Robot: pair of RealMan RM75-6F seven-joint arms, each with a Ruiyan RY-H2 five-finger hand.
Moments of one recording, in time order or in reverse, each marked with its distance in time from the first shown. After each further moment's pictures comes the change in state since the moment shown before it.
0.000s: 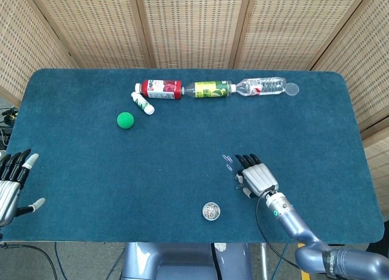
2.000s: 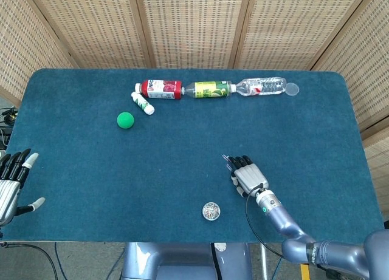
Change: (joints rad) left arm -0.004 -0.002 -0.002 0.005 -0.012 -0.012 -0.003; right arm 0.058 -0.115 -0.008 0.136 0.123 -0.064 -0.098
